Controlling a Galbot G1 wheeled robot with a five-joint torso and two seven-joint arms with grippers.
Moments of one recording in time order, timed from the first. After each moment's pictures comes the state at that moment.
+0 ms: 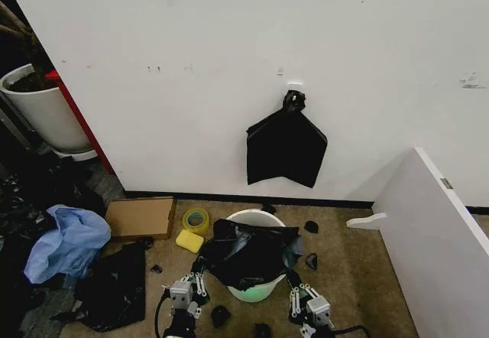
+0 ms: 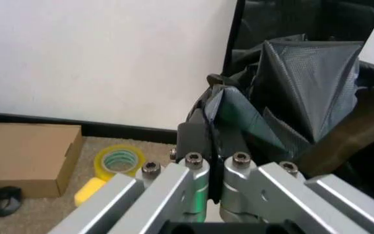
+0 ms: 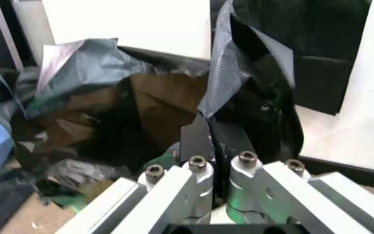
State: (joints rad) left arm 1.74 -1.15 -0.08 -2.01 -0.20 -0.36 -0.39; right arm -1.81 1.08 0.12 2.02 0.08 0.42 0.24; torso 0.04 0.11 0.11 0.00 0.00
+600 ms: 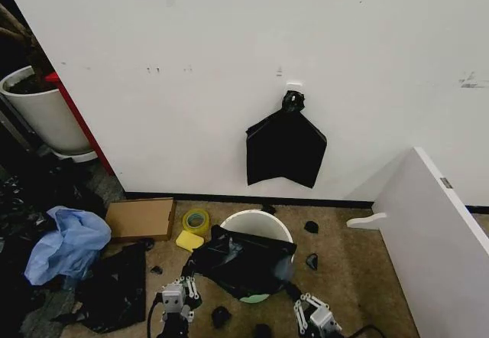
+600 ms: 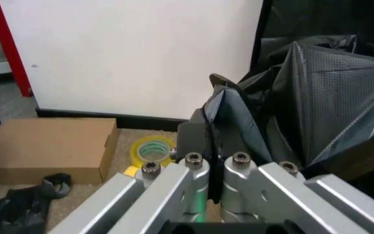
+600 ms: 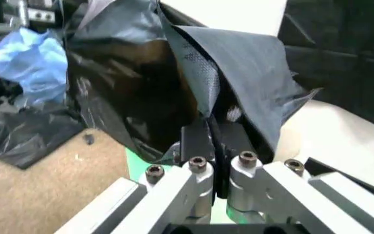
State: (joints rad) left arm 1.81 -1.13 -0.08 -2.05 -0.13 -0.29 -0.49; right arm -1.83 0.97 0.21 1.96 0.03 0.47 -0.02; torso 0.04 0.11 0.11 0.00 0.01
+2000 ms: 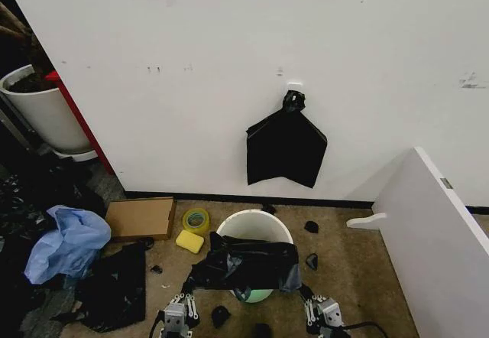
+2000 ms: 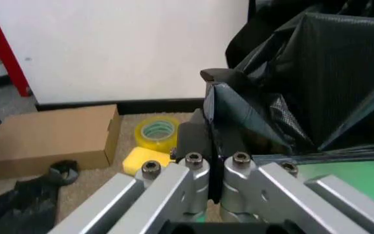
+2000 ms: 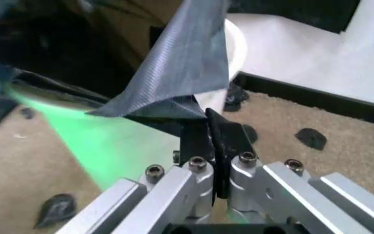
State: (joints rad) left arm 1.80 -1.13 -0.09 -1.90 -0.06 -0.39 -0.47; right arm -1.79 0.96 0.18 1.97 0.23 0.21 0.18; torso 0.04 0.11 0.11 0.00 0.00
